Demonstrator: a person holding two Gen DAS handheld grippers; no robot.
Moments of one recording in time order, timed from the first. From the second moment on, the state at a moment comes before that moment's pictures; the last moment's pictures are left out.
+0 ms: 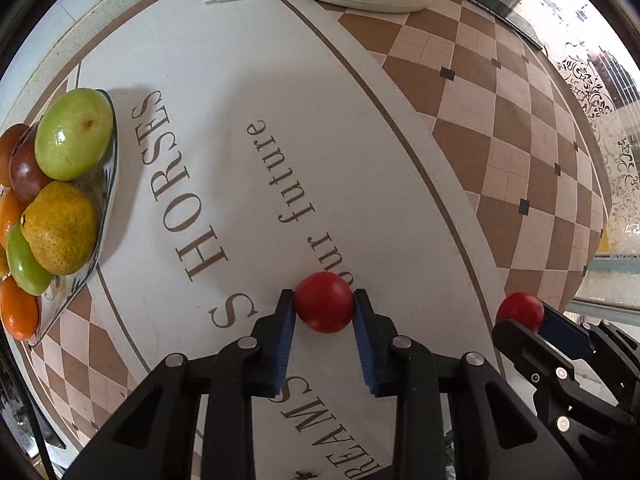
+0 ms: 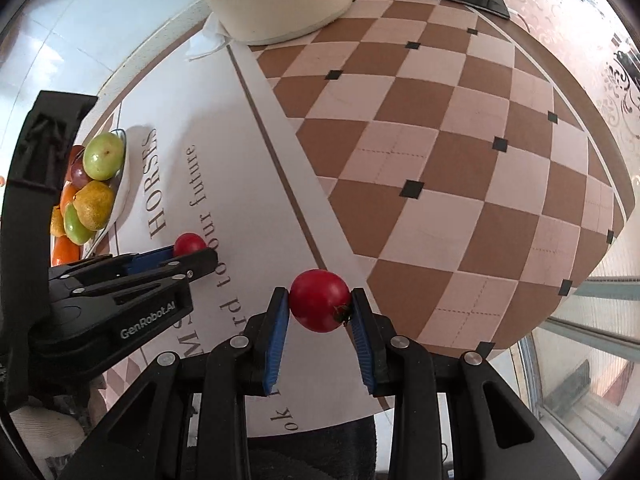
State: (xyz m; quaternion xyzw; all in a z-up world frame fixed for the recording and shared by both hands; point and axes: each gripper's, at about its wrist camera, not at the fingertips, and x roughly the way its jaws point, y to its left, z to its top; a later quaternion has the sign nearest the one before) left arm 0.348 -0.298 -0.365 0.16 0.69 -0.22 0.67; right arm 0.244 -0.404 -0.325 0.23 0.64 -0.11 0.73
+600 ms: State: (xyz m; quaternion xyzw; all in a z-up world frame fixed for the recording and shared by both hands) left arm 0.370 -0.194 -0.276 0.03 0.67 -0.21 0.72; right arm 0.289 -0.352 -0.274 0.22 0.61 -0.03 0.76
